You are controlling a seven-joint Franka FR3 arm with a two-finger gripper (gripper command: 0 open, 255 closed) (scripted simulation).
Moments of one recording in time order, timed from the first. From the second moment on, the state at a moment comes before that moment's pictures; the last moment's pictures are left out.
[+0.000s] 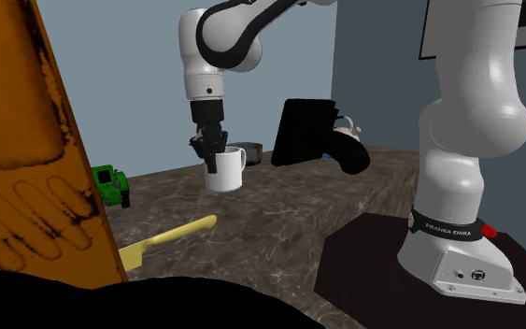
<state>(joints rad) 0.07 0.06 0.11 -2.13 -0.01 2.12 0.18</state>
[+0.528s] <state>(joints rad) 0.07 0.01 0.11 -2.07 -0.01 2.02 0.18</state>
